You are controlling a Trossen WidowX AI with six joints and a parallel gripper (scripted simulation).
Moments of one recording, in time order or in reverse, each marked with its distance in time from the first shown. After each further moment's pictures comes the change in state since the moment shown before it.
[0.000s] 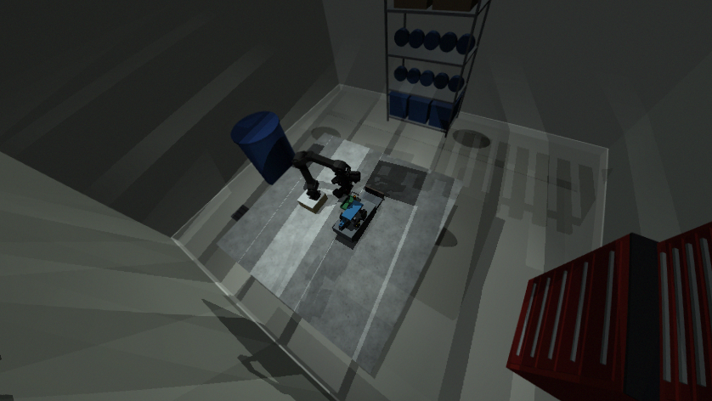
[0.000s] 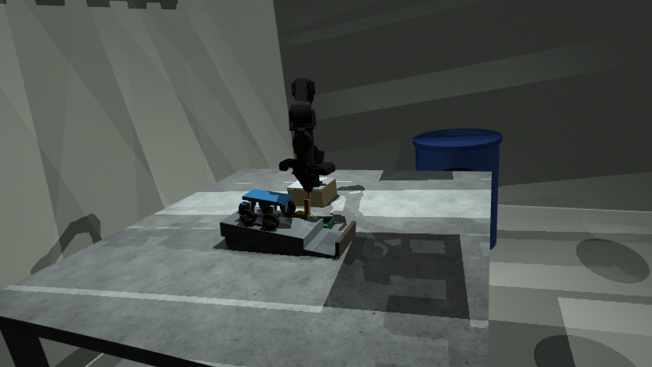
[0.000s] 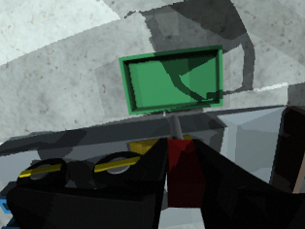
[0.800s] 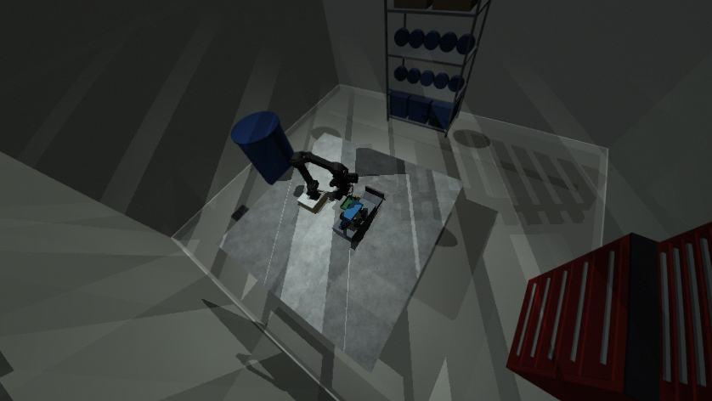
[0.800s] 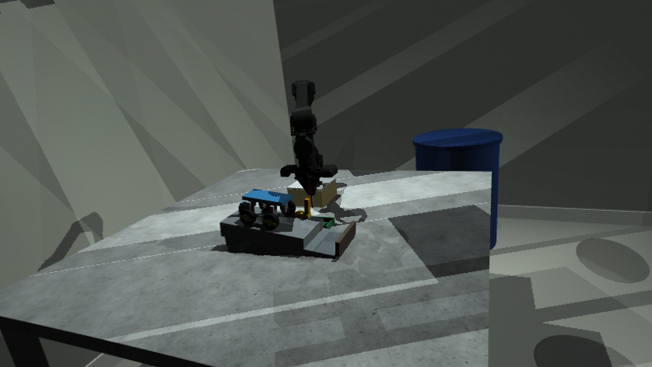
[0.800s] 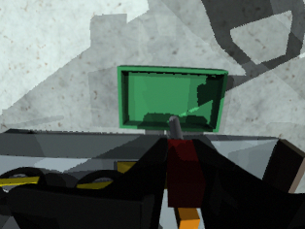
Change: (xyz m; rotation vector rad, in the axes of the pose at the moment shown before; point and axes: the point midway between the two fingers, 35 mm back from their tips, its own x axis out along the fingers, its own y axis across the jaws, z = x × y) arm 0.020 0.003 0.017 -0.161 -0.008 -0.035
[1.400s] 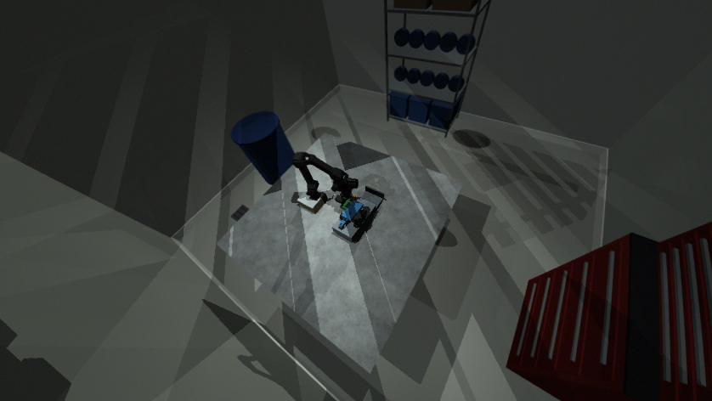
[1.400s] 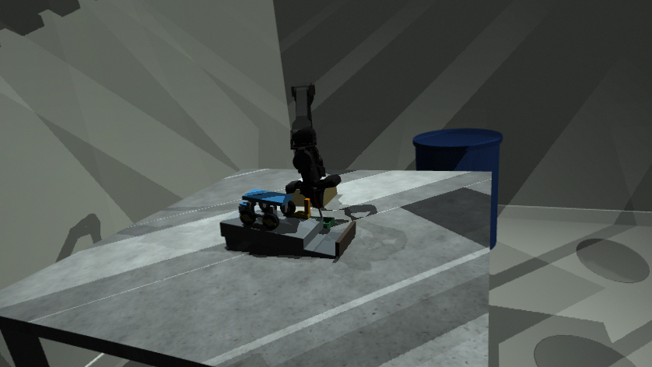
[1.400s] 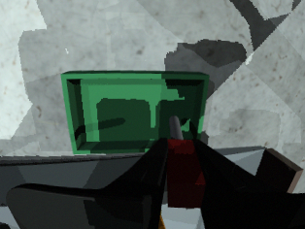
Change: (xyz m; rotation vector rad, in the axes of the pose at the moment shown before) arm 0.046 -0.017 0.001 -0.003 0.005 -0.165
